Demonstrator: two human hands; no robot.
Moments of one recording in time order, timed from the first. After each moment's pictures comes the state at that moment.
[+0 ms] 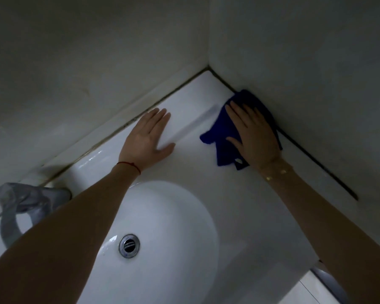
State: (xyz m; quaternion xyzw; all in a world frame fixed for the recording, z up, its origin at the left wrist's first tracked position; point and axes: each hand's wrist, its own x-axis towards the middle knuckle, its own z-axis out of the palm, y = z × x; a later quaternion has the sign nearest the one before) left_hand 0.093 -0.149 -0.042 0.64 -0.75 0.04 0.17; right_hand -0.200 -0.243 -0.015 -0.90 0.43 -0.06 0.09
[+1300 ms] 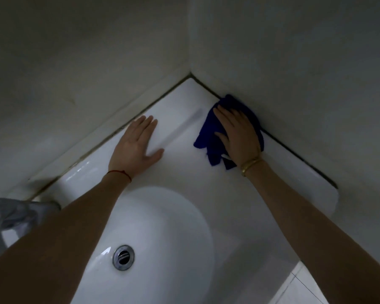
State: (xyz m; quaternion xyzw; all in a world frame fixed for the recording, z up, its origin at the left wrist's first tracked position) left_hand 0.092 -0.146 -0.042 0.66 -0.74 0.02 0.16; right_hand -0.194 -0.237 -0.019 -0.86 0.47 -0.16 0.15
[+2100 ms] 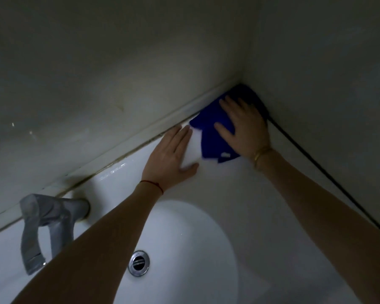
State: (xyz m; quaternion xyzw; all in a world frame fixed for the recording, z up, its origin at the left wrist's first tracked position) left_hand 0.089 -0.147 -0.038 0.68 -0.71 0.01 0.16; right_hand -0.097 -0.304 -0.024 -0.90 0.40 -0.14 0.11
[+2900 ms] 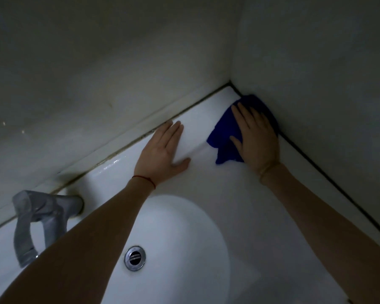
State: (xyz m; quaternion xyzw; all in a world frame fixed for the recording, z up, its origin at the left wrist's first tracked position) left_hand 0.090 -0.145 -0.039 0.69 -0.71 0.02 0.14; right_hand -0.147 -0.276 -0.028 -0.89 0.44 -0.09 0.08
